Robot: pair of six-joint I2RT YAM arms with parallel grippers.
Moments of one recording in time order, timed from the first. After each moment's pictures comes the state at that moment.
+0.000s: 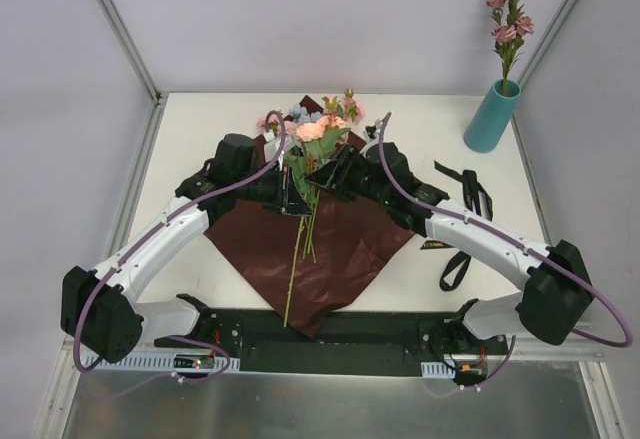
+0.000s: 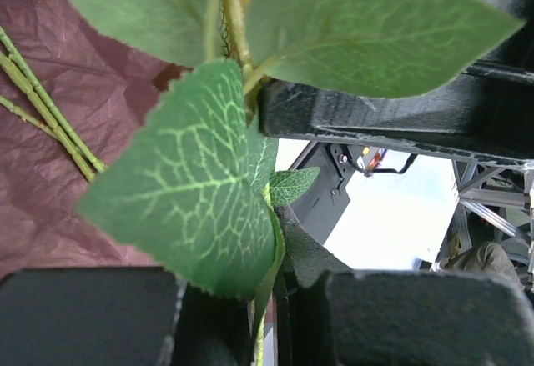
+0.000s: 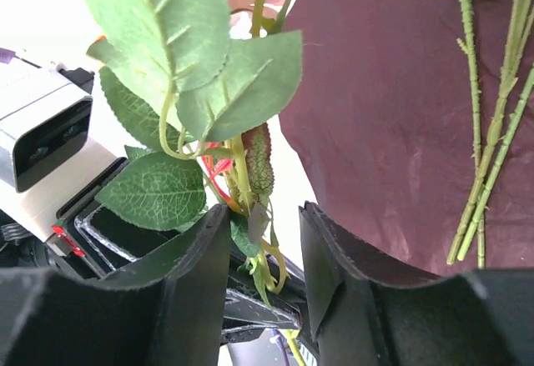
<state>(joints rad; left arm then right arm) -0.49 1.21 0.99 -0.43 0.71 -0.52 0.80 1.36 1.03 -0.04 -0.08 1.11</state>
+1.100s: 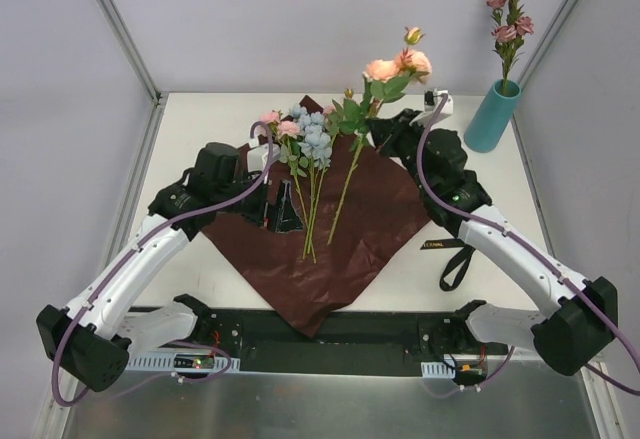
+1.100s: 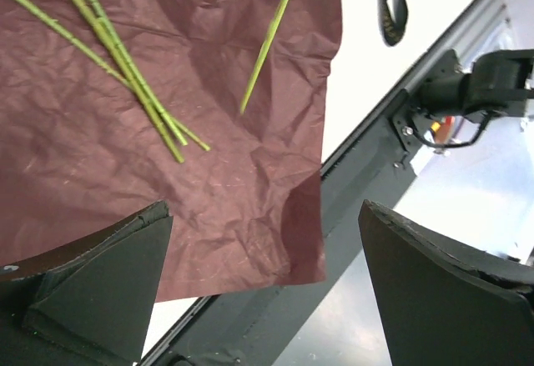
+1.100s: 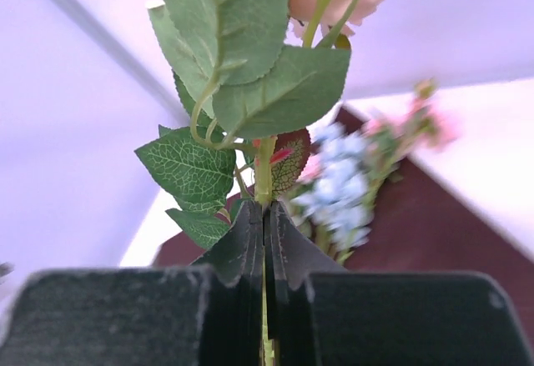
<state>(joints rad) -0.49 1.05 1.02 -0.70 0.58 -0.32 0.63 1.20 1.00 0.20 0.15 0.58</state>
